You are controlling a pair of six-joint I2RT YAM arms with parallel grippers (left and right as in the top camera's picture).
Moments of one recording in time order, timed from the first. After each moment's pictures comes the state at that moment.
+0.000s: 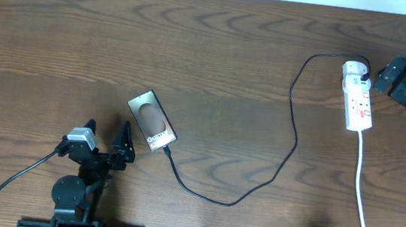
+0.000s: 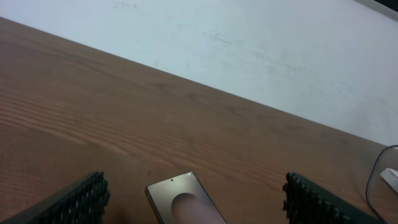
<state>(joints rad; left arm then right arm) 0.02 0.01 0.02 -0.11 0.13 -0.36 -0.29 1.44 1.71 -1.21 -0.14 0.24</state>
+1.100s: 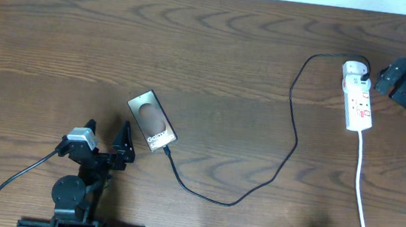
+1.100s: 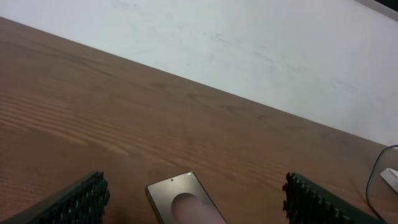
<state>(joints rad) 0.02 0.01 0.02 -0.11 0.13 -0.36 -0.28 1.38 1.68 -1.16 -0.13 0.25</state>
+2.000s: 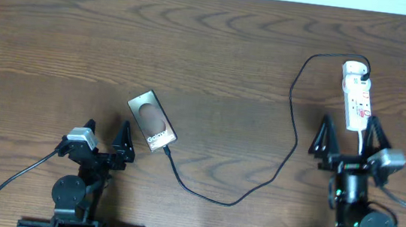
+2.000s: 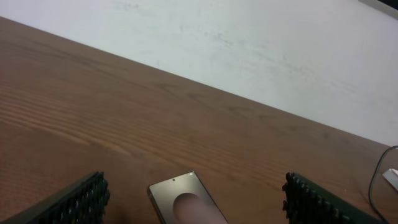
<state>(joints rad) 0.02 0.01 0.02 -0.11 0.12 -0.35 -0.02 0.37 0.13 0.56 -0.13 0.31</state>
